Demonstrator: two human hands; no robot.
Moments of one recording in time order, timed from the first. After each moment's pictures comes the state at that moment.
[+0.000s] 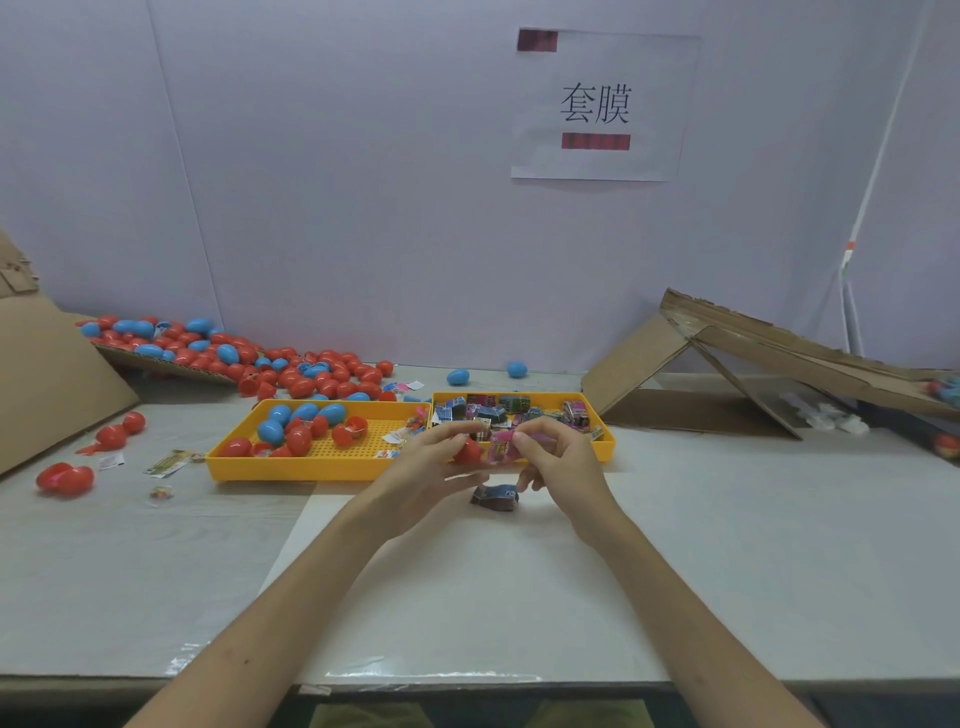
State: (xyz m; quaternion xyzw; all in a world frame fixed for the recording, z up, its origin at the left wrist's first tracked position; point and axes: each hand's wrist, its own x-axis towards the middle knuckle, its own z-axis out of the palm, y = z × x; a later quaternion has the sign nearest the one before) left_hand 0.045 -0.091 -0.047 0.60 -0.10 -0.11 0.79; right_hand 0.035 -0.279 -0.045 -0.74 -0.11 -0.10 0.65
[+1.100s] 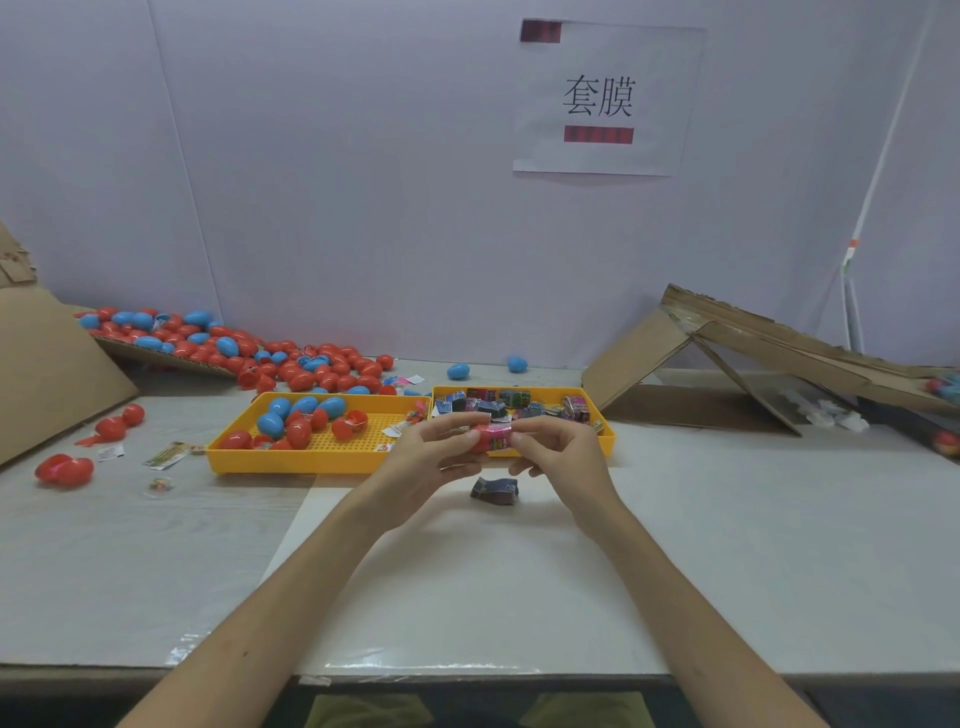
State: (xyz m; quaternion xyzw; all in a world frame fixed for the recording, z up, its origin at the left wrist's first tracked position) left_hand 0.042 -0.088 -0.044 0.61 -0.14 -0.09 0.77; right_hand 0.030 -0.280 -0.041 -0.74 -0.13 -0.12 0.65
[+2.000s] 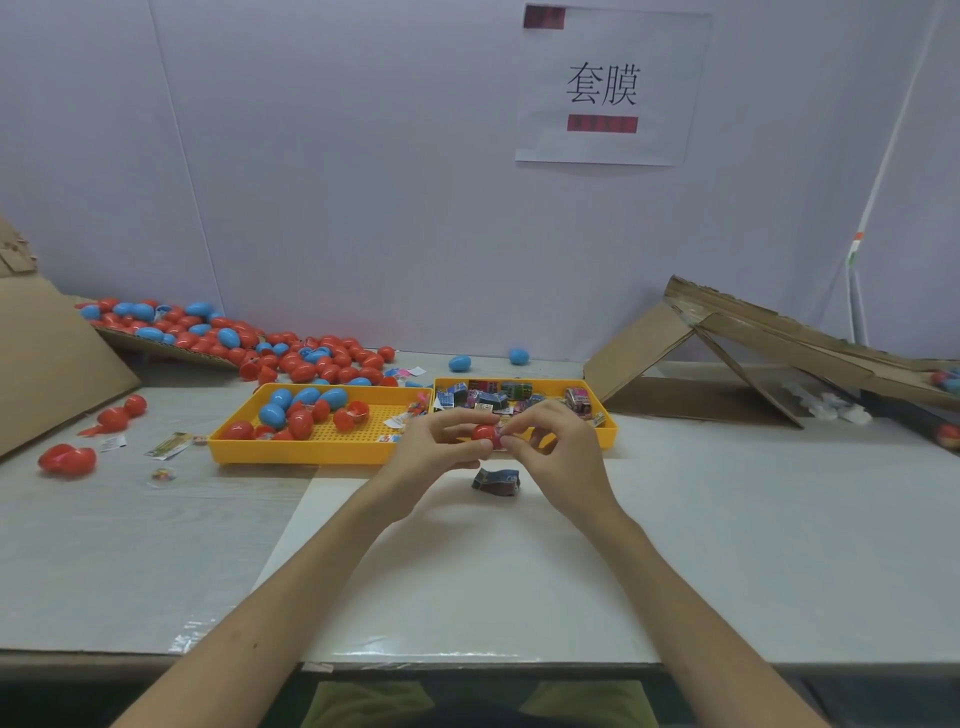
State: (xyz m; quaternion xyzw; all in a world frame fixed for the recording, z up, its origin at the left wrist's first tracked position) left_hand 0.045 -0.093 -0.050 0.70 -0.17 -0.02 0.70; right_hand 0.029 -0.277 -0.046 -0.82 -0.21 -0.28 0.46
